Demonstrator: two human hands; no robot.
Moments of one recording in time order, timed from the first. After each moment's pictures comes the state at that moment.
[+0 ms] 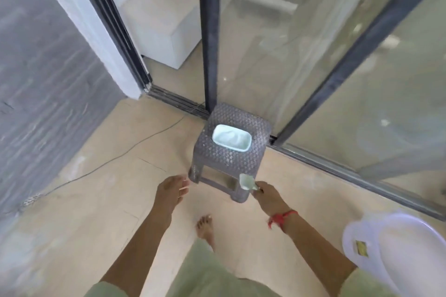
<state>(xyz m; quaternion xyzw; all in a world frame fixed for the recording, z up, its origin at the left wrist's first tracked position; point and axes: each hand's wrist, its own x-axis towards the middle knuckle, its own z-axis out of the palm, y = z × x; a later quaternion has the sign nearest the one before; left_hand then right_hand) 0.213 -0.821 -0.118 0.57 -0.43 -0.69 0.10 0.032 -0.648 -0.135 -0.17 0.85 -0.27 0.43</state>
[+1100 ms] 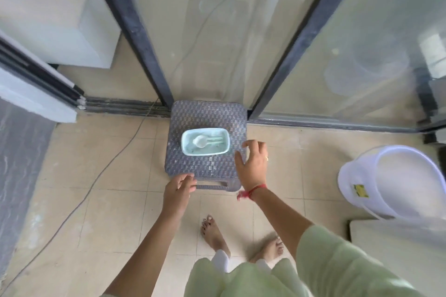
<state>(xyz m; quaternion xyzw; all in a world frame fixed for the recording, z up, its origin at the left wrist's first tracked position) 0.095 -0.881 -0.205 0.46 -0.61 -0.64 -0.07 -0.028 -0.739 -0.222 -0.05 0.92 -0.37 0.06</state>
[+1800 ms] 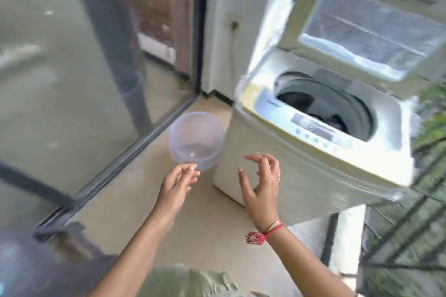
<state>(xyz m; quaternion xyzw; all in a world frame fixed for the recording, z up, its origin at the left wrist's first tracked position) 0.071 -0.378 -0.025 -0.05 -0.69 -0.65 -0.31 0.181 -0.238 -0.017 0.28 0.81 -0.37 -0.35</state>
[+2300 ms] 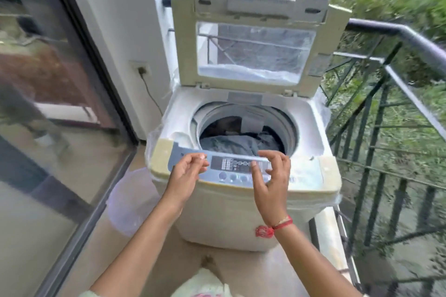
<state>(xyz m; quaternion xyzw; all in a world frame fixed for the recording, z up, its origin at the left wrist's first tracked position) 0.055 -0.114 0.034 -0.28 -0.66 -0.58 -0.38 0.219 -0.034 0.013 0.40 0.69 -0.32 -0.51</state>
